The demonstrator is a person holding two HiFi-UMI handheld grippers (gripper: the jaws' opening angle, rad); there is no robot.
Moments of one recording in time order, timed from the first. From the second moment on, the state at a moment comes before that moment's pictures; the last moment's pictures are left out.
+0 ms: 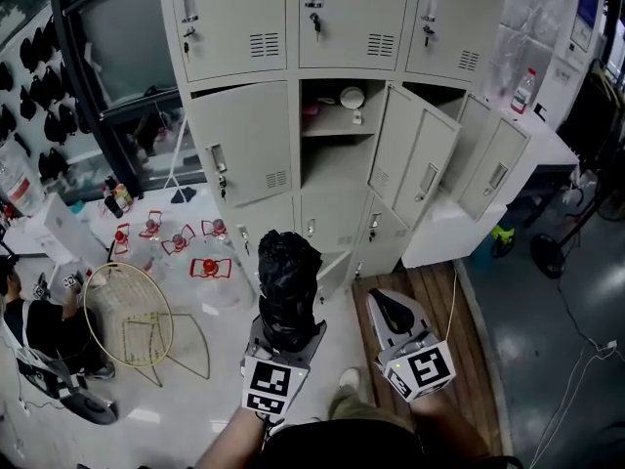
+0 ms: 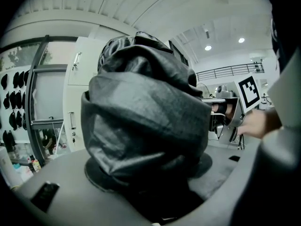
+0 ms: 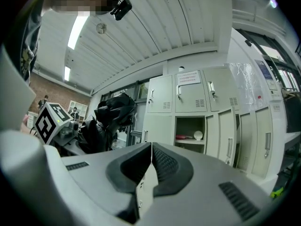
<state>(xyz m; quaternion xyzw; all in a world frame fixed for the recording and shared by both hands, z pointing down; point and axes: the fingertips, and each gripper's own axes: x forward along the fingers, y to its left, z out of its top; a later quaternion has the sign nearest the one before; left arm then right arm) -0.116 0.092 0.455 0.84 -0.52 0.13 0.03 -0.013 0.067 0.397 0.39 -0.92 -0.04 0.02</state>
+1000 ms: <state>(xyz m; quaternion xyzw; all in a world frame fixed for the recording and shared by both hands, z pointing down) -0.115 -0.011 0.455 0.83 -0.54 0.15 0.05 -0.029 -0.042 0.396 0.35 -0.94 -0.03 0.02</state>
